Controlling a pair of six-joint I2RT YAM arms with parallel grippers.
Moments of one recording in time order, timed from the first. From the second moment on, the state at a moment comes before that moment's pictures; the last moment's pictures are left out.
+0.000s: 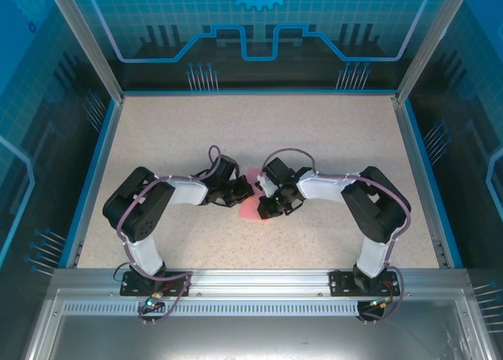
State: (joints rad) left arm -0.53 1.79 0.78 0.11 0.38 -1.04; right arm 0.71 1.80 0.97 -0.46 -0.43 0.34
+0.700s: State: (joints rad) left arm -0.53 1.79 0.78 0.11 0.38 -1.04; right arm 0.65 1.71 1.00 -0.51 -0.47 0.35
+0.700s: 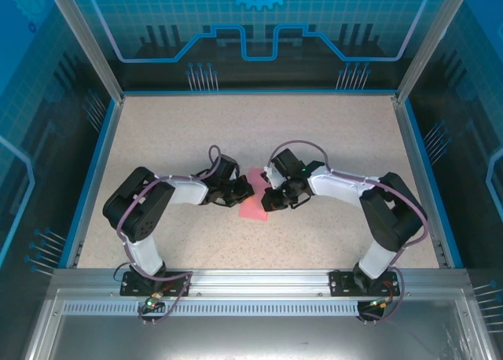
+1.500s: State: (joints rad) left arm -0.61 1.74 0.74 0.11 0.41 -1.02; right arm 0.67 1.83 1.02 -0.51 -0.47 0.37
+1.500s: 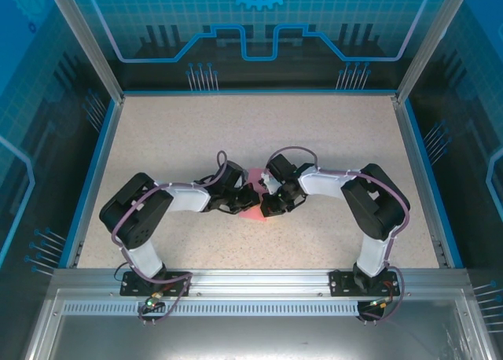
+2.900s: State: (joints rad) left arm -0.41 1.54 0.70 -0.06 0.37 -1.03; right arm 0.47 1.87 1.18 -0.54 -0.58 0.27
